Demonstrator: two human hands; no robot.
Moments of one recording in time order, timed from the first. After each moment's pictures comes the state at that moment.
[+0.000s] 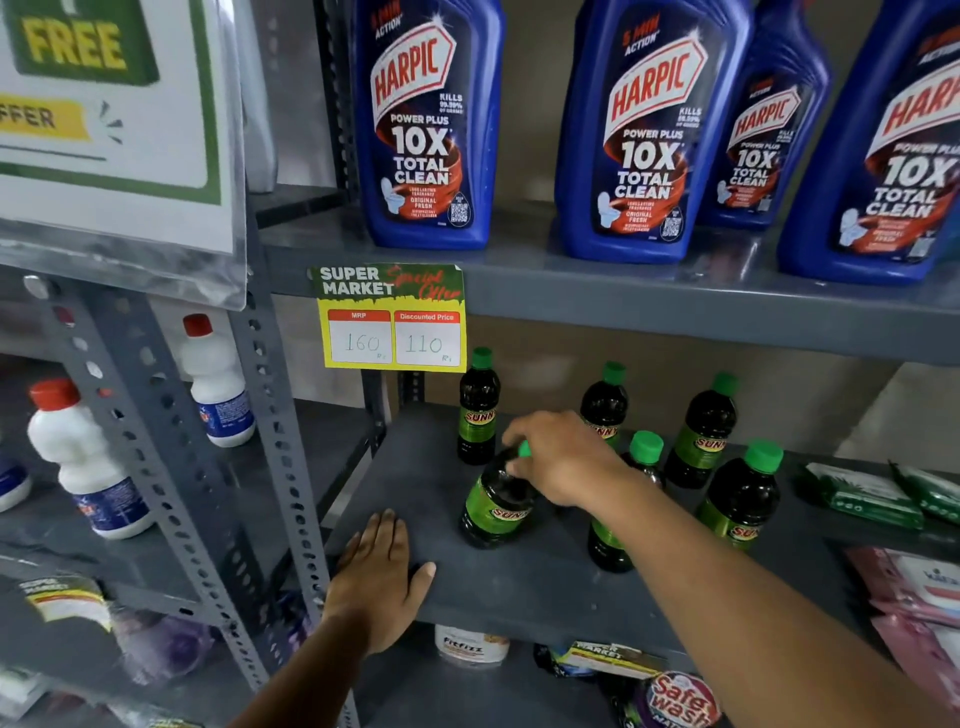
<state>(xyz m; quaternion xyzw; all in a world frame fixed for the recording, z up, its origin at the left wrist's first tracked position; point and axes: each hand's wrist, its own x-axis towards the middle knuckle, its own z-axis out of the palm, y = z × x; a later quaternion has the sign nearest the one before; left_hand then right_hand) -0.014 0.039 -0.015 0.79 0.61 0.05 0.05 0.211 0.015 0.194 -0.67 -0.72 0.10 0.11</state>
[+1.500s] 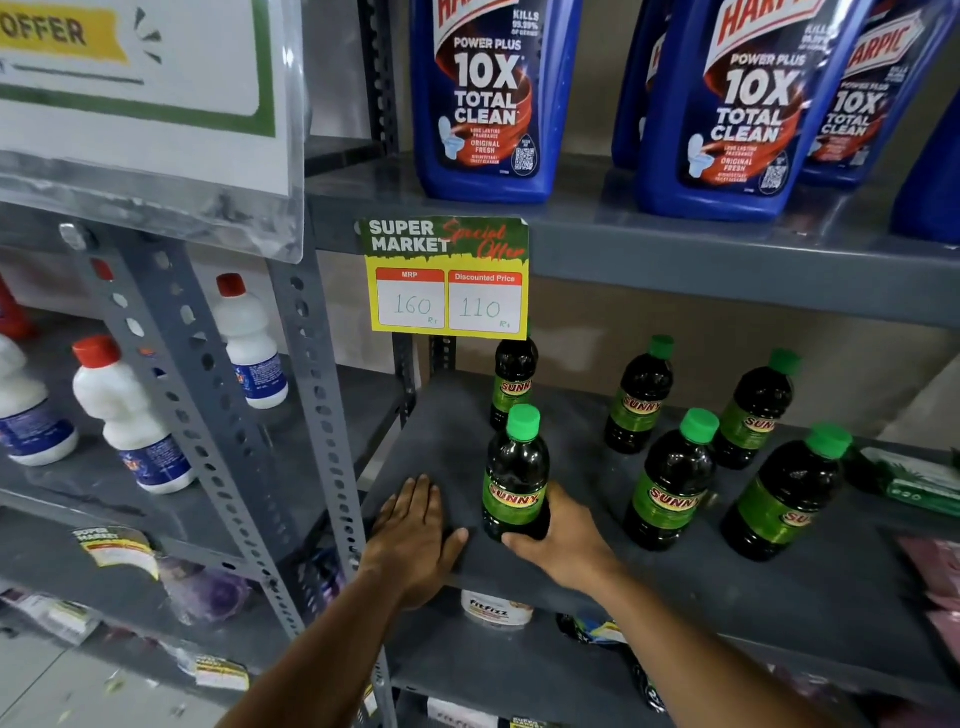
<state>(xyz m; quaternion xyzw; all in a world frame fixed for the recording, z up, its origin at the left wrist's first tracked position) -0.015 0.041 -0.003 0.80 0.59 0.02 0.09 0.202 0.011 0.022 -0.64 -0.63 0.30 0.32</state>
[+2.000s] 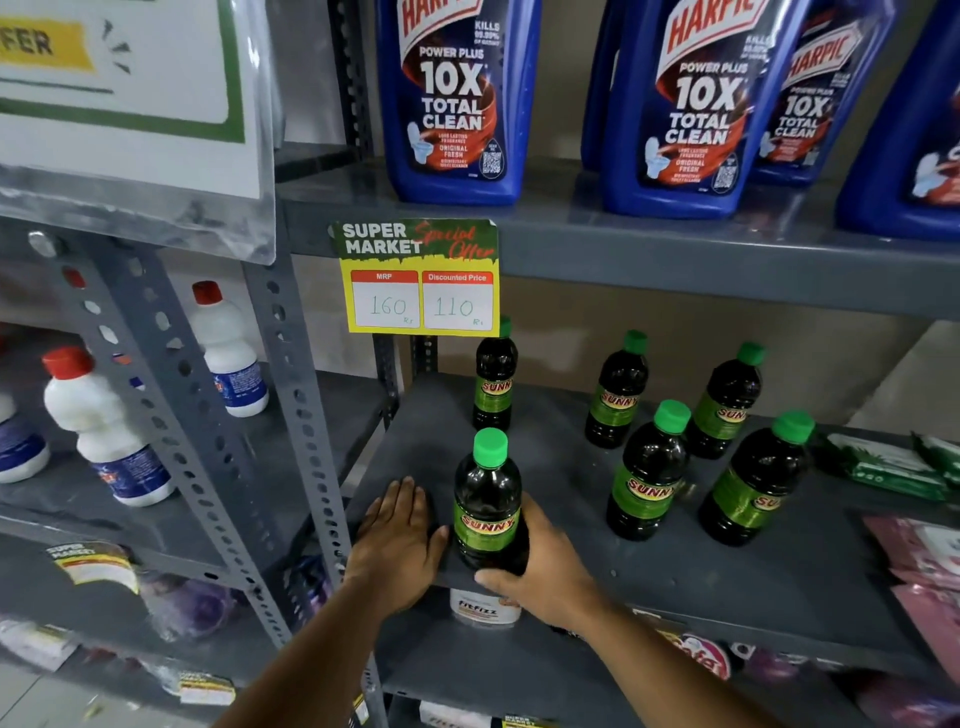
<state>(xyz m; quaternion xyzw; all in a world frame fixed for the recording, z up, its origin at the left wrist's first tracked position) -0.008 0.044 -0.004 0.81 0.58 0.04 0.06 0.195 -0.026 0.020 -0.60 -0.67 0.28 0.35</state>
